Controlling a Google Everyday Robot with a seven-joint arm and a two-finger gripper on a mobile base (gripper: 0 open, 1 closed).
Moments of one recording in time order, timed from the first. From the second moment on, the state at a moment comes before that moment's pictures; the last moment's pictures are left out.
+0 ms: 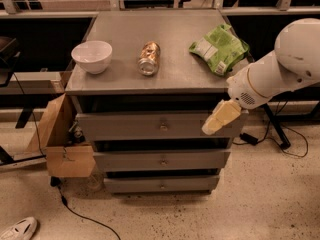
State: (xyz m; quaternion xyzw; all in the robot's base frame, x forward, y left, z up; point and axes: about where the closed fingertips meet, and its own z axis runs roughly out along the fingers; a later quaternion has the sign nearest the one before) arm 0.559 -0.167 0.829 -0.49 0.82 0.06 0.28
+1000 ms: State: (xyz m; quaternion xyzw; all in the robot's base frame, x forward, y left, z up) arm 0.549 -0.143 0.759 -0.54 0.80 0.12 0.21
